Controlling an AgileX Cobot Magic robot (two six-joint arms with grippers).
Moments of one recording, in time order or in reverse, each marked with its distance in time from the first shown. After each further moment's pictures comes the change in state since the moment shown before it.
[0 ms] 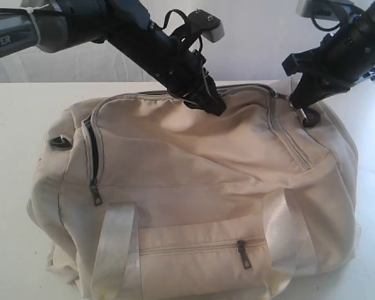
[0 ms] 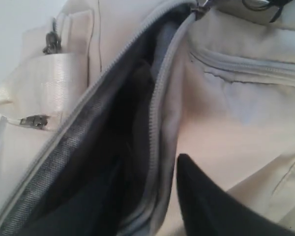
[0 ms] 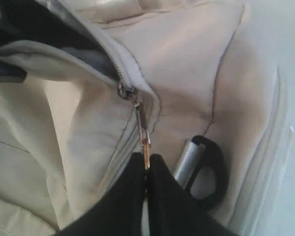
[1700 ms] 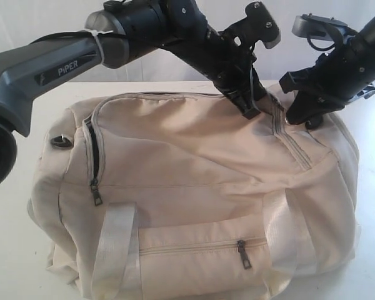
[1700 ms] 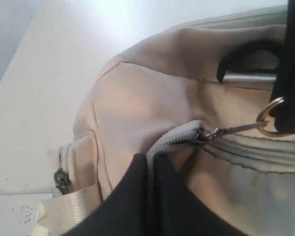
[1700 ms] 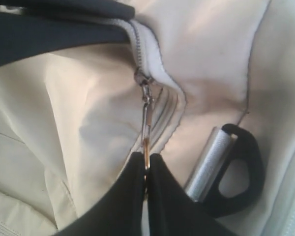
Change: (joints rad) left arm -0.140 0.161 -0.268 0.183 -0.152 0.064; right arm -0.002 0.005 0.083 0.041 -0.020 -0.040
